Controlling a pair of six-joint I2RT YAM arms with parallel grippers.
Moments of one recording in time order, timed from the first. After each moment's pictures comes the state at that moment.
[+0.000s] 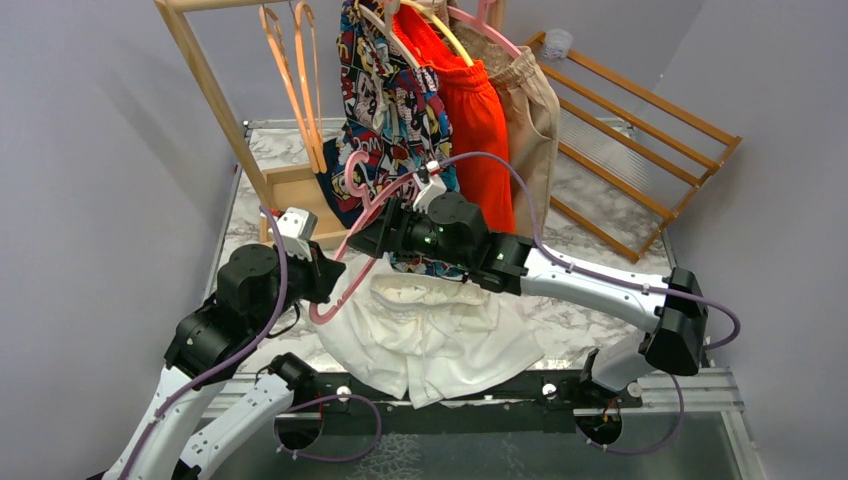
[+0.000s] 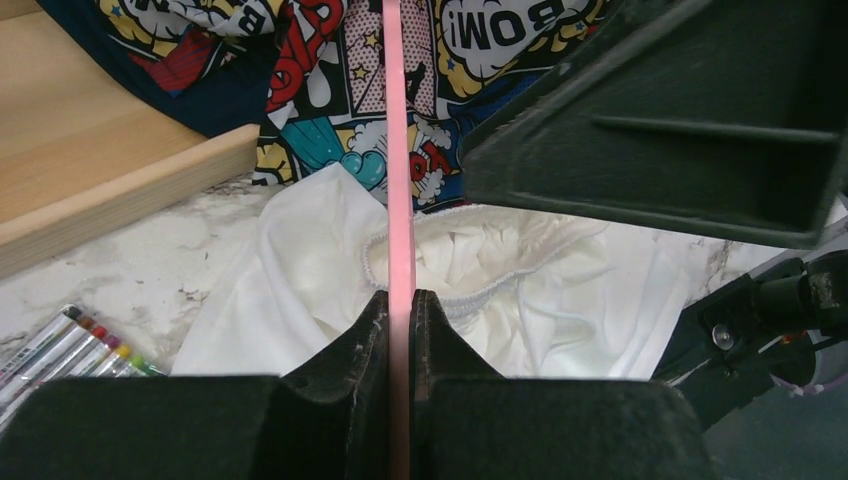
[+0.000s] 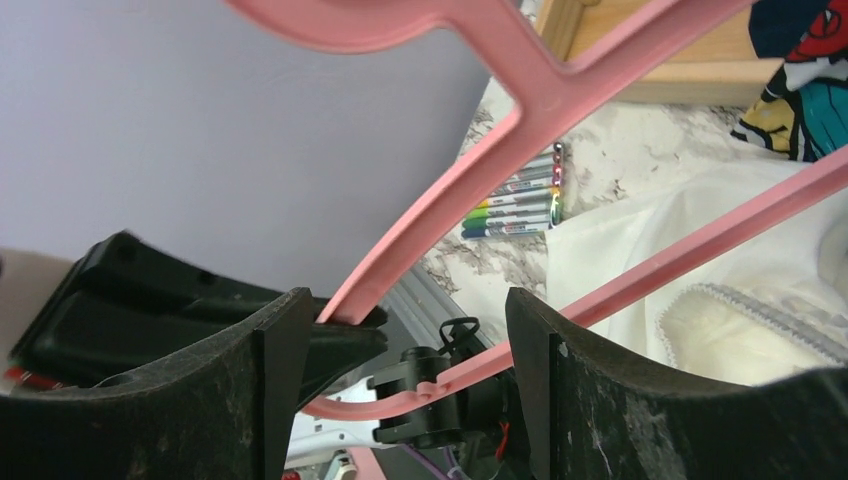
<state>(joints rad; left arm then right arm) -0.59 0.54 1.00 -0.85 -0.02 -0.30 1.11 1.49 1.28 0.01 0.05 0.93</state>
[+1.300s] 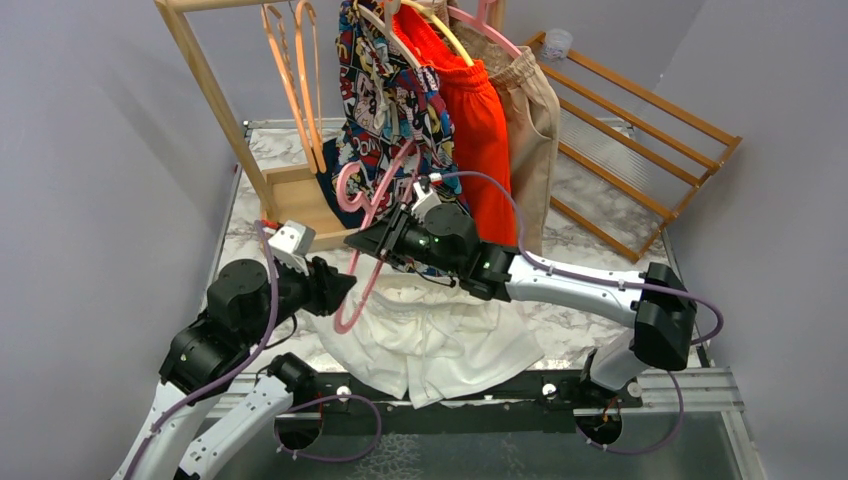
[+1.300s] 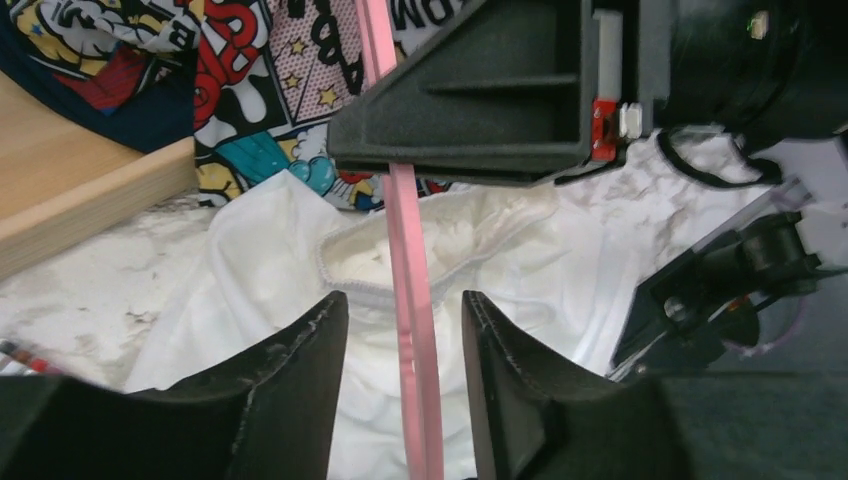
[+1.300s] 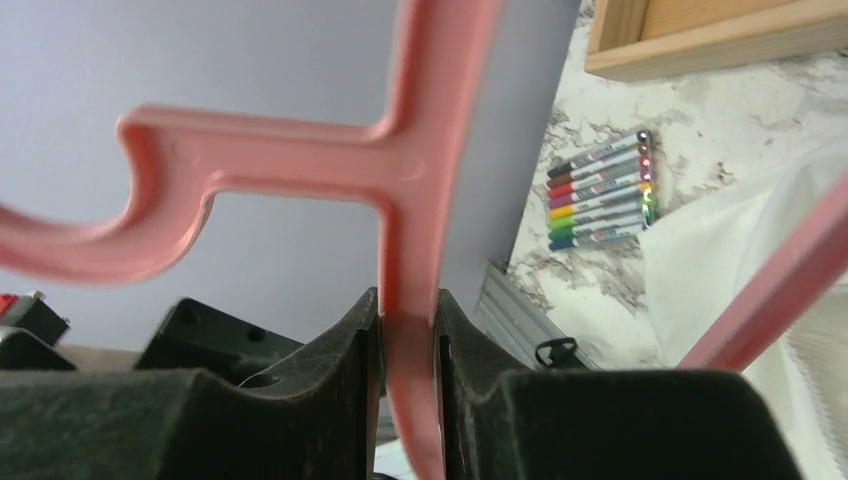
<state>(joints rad) -0.59 0.45 0.95 -0.83 0.07 -0.30 1.11 1.58 1.21 0.24 0.07 1.23</state>
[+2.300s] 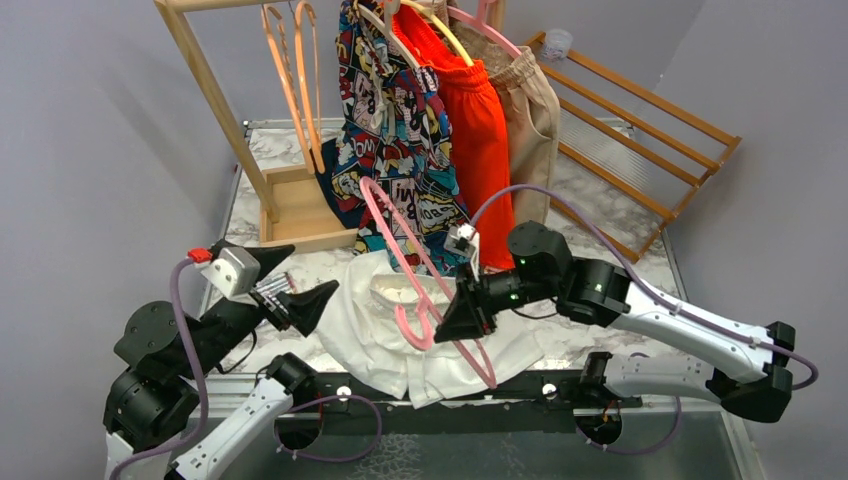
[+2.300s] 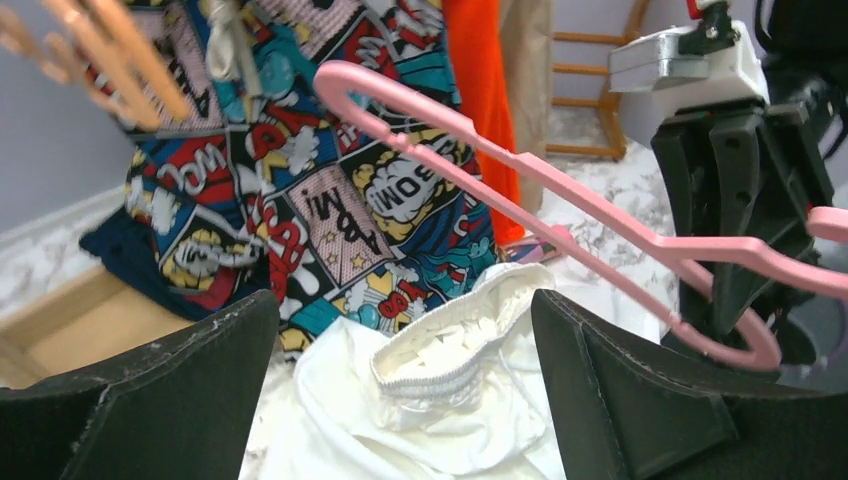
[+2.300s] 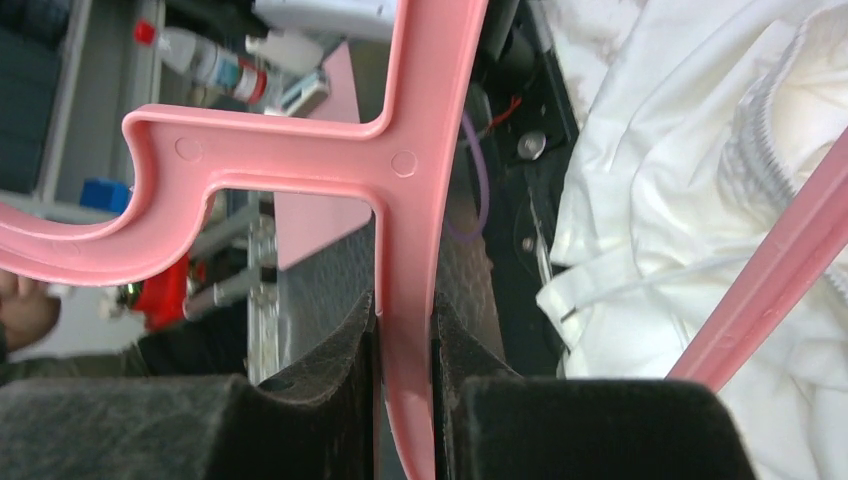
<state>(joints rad) -0.59 0.35 1.16 -0.79 0.10 -0.08 1.11 1.06 1.06 -0.38 -0.53 0.50</state>
